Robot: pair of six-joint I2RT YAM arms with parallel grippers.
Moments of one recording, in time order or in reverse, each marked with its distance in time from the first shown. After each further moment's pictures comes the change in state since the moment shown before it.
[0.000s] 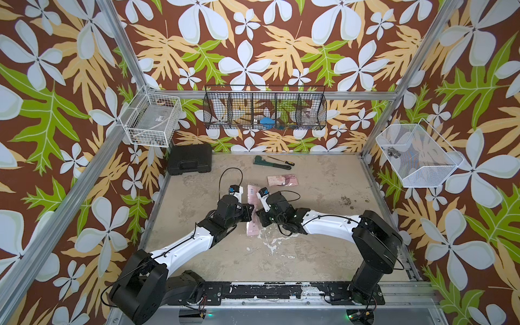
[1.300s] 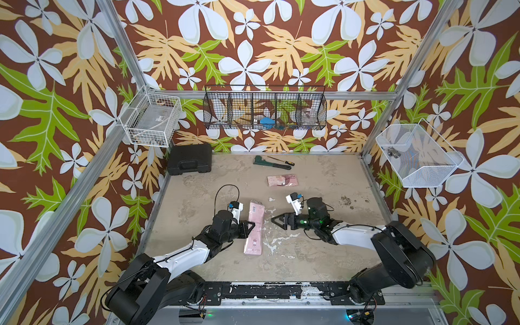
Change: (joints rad) left arm 0.015 -0.053 -0.210 0.156 0.187 -0.048; right arm -0.357 -0.275 -0.491 0.472 -0.600 0.313
